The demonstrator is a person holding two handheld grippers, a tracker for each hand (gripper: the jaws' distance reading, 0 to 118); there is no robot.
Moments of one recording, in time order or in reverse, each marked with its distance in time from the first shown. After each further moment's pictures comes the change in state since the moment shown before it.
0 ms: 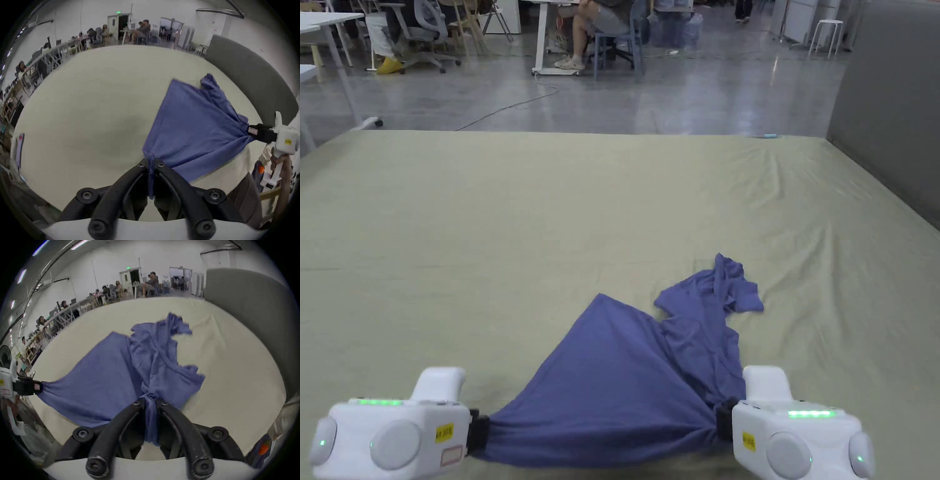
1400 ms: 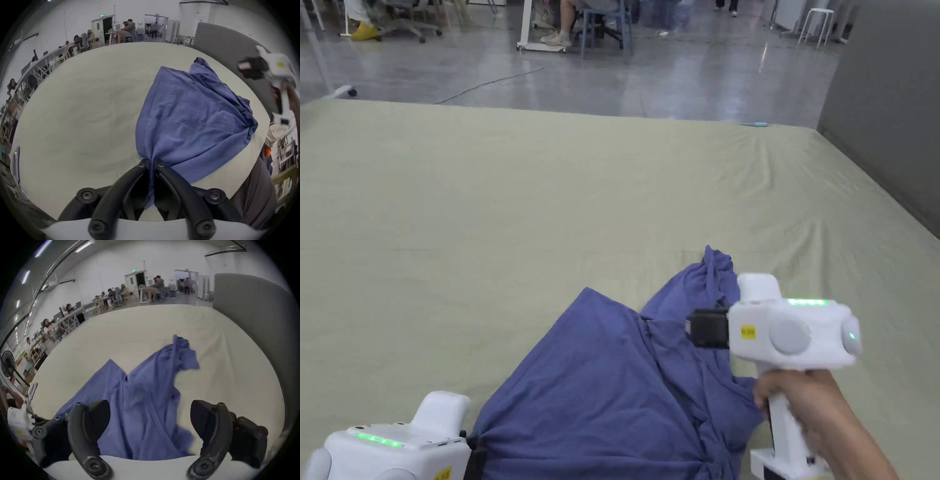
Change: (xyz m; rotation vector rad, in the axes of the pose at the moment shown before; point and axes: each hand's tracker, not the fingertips) left arm 0.010 -0.001 -0.034 0.010 0.002 -0.148; right arm 0.026 0.150 -0.054 0.025 0.073 0.053
